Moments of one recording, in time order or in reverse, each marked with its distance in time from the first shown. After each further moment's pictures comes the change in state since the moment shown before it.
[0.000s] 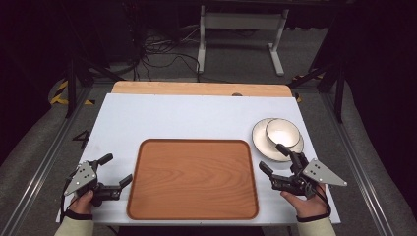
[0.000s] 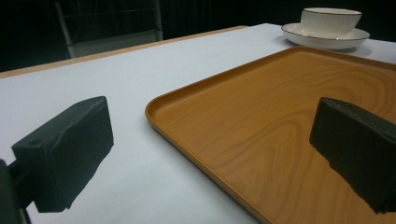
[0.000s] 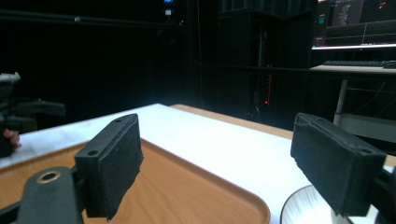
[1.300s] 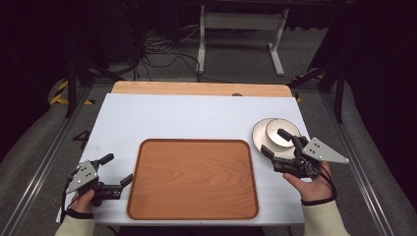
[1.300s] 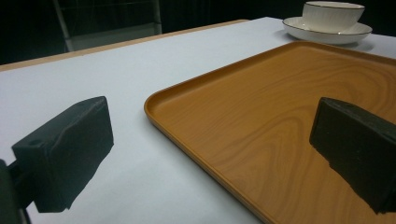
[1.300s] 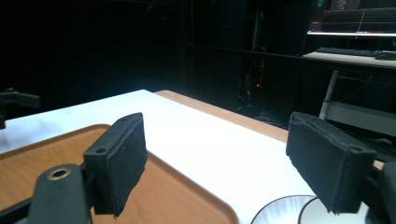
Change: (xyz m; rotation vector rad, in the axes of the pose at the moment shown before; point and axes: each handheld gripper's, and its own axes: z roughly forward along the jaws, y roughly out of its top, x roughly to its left) left arm 0.001 0.001 0.003 0.030 -0.003 -0.007; right arm -0.023 0.036 0.023 0.113 -0.024 -0.044
